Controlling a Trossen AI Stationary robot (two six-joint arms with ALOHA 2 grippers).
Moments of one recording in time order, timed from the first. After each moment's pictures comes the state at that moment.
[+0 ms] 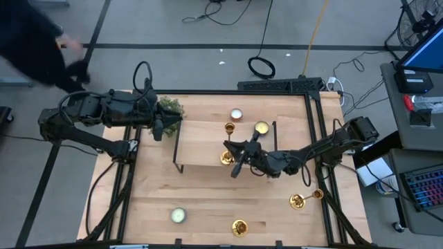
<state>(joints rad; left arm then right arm) -0.03 1.01 1.39 -0.76 -0.25 -0.58 0.33 1.58 0.91 0.78 0.82 0.08</state>
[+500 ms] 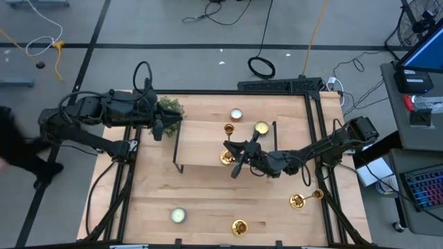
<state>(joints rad) -0.03 1.01 1.39 -0.76 -0.25 -0.59 0.33 1.58 0.90 0.78 0.81 0.06</state>
